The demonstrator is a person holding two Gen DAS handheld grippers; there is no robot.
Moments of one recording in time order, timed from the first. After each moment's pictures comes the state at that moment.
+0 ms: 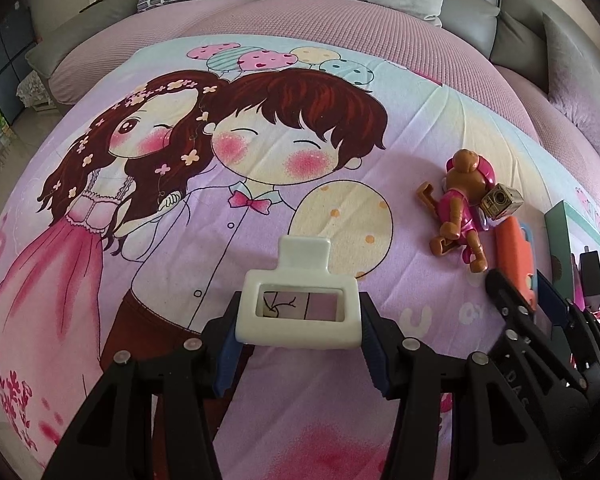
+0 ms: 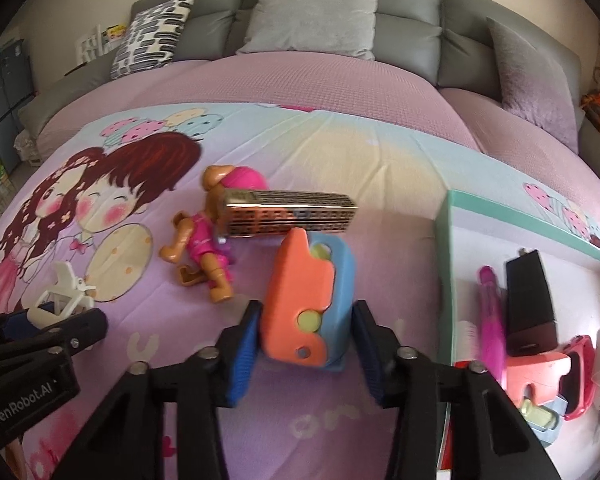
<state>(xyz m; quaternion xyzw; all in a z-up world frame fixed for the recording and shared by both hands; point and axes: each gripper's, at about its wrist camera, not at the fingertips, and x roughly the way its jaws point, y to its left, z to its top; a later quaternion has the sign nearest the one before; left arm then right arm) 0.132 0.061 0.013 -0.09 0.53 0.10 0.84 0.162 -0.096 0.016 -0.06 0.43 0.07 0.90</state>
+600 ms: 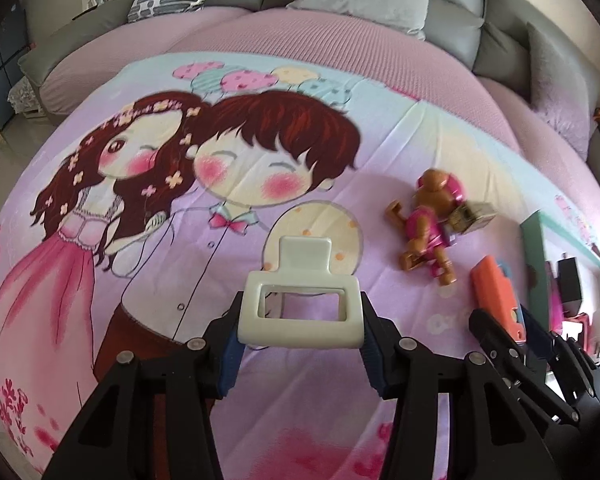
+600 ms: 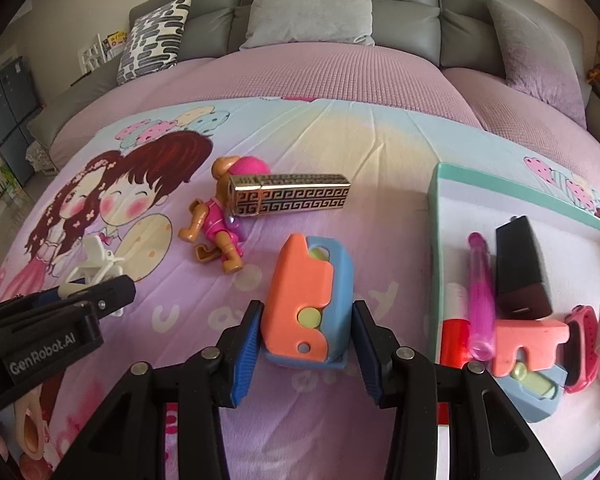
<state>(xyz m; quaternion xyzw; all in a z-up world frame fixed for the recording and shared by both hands) 0.135 0.055 0.029 -0.10 0.50 0.07 0.86 0.147 -0.112 0.029 -0.01 0.45 0.10 0.89</state>
